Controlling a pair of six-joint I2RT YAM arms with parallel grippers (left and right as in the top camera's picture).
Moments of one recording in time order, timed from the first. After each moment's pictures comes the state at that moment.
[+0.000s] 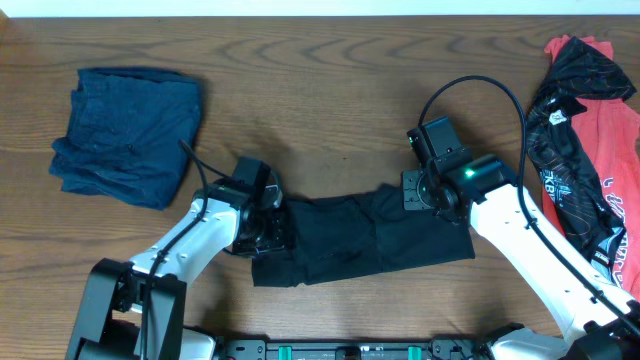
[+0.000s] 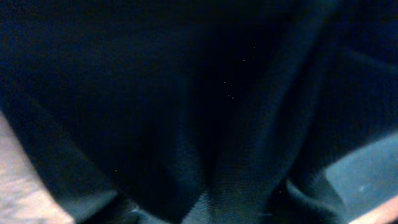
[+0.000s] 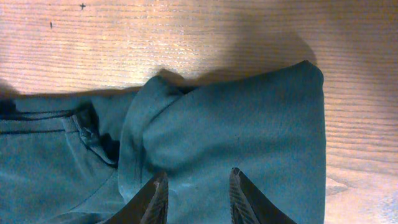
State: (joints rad) left arm -0.31 1.55 0.73 -0.70 0.34 -0.35; right arm 0.44 1.45 1.05 -0.85 0.05 0.40
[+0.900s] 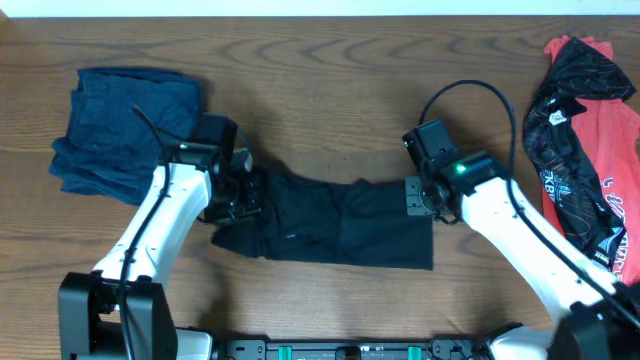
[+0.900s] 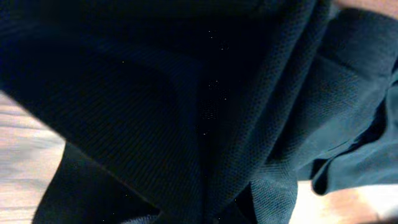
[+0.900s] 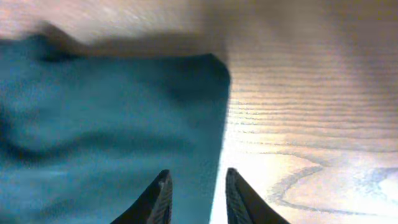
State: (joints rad) left arm -0.14 1.55 1.06 -1.02 0.25 -0.30; right arm 0.44 1.53 1.04 -0.90 0.13 0.41
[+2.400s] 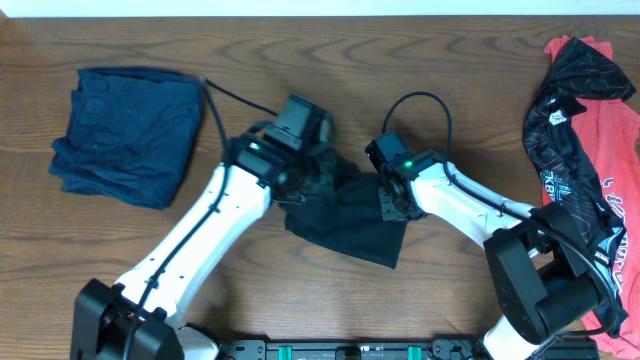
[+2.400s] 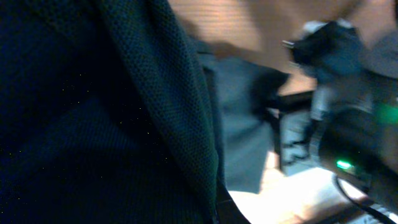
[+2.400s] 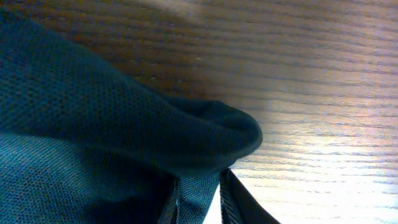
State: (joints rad) left arm -0.55 1.55 1.26 -0.86 0.26 -0.54; right arm 0.53 1.82 1.05 -0.74 0.15 0.42
